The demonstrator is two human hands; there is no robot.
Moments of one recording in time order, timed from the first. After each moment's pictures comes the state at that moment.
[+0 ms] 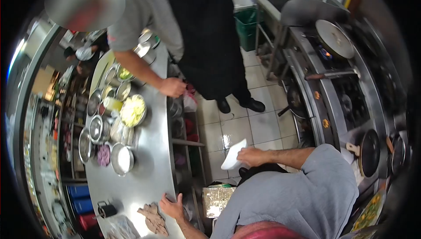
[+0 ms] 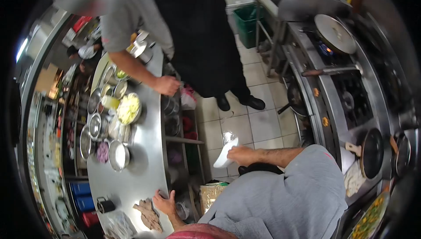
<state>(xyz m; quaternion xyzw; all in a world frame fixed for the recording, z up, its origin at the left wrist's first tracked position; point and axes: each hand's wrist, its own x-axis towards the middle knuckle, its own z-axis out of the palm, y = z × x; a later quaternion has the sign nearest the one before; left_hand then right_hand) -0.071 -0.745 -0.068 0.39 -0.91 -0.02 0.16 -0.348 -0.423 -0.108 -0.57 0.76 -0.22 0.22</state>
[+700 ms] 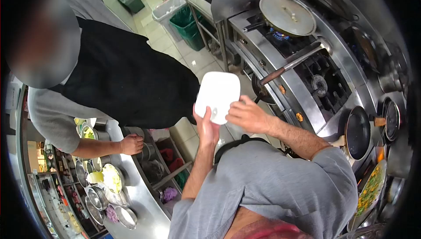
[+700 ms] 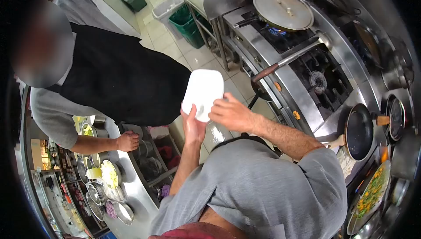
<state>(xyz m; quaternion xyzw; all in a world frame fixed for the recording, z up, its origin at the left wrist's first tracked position) -0.563 -0.428 0.014 0.14 -0.41 -0.90 -0.08 -0.549 -0.258 0.048 -0.42 0.87 -0.19 -0.17</state>
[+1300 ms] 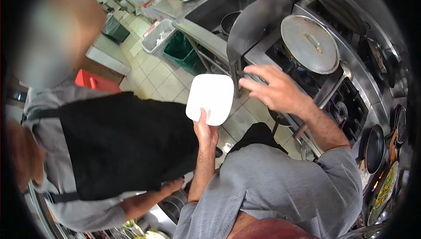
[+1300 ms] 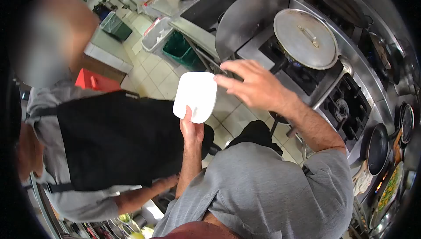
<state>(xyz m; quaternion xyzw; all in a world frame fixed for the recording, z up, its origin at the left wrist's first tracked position) -0.880 -0.444 0.014 0.07 -0.41 -0.90 -0.13 -0.831 -0.208 0.142 -0.25 0.91 -0.19 -0.27</state>
